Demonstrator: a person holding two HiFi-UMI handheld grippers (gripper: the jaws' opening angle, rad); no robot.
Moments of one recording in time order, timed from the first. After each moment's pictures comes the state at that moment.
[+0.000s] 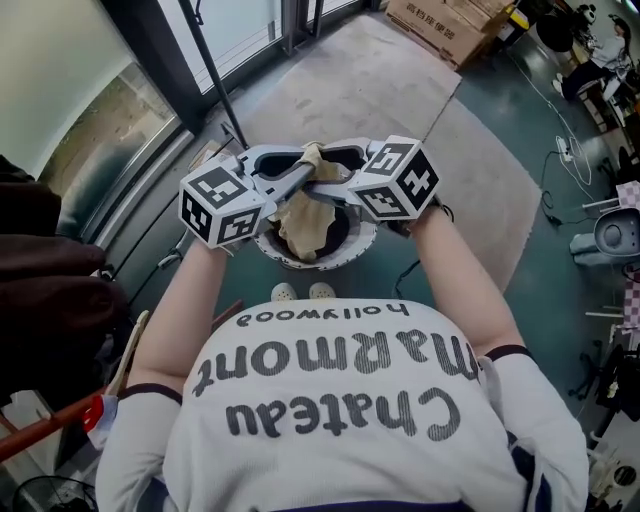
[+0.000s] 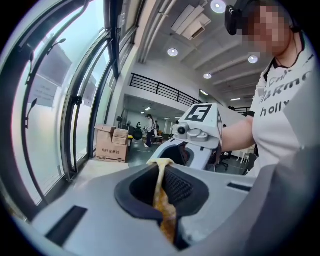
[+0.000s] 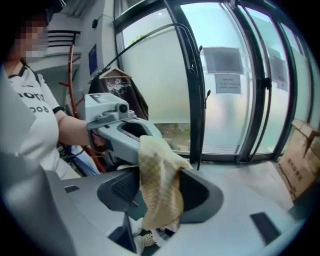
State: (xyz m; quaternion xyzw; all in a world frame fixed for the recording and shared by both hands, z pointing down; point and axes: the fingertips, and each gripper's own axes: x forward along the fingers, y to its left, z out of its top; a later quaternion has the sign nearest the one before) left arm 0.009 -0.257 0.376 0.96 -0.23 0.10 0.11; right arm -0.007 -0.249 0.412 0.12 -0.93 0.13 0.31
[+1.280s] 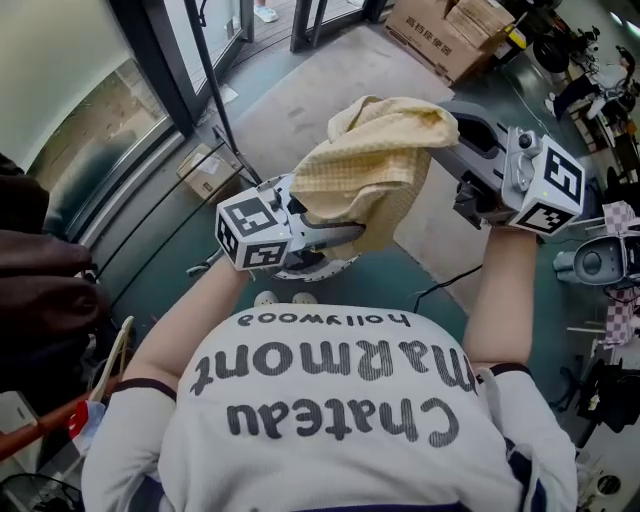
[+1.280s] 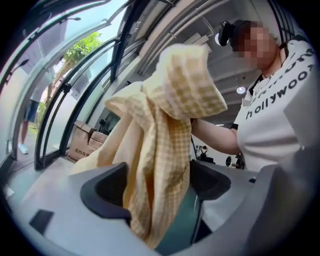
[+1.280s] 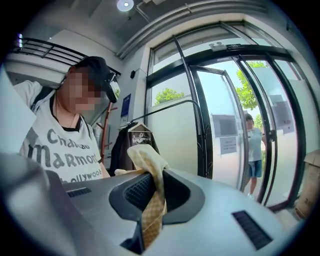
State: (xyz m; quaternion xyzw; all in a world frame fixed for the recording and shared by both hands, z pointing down) left arm 0.073 -0.225 0.384 0.98 -0.14 -0.02 0.15; right arm 0.077 -0.252 0.185 0.06 -1.00 0.01 0.03
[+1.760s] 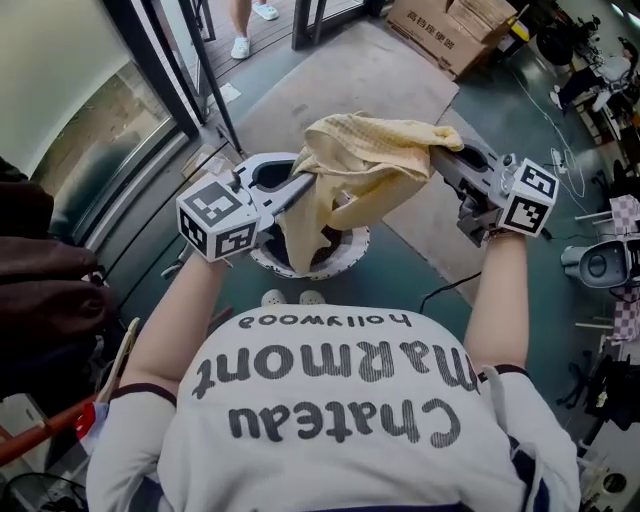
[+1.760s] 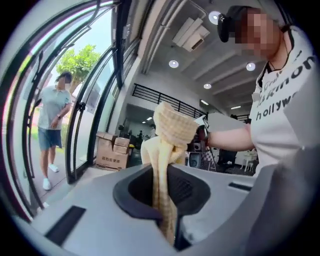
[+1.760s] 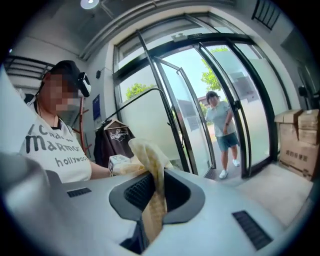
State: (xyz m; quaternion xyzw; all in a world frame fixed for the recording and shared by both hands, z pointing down) left arm 0.007 -0.265 0.370 0.96 -0.24 0.03 0.11; right arm 0.150 -0.294 0.291 0.18 -0.97 0.16 0.06
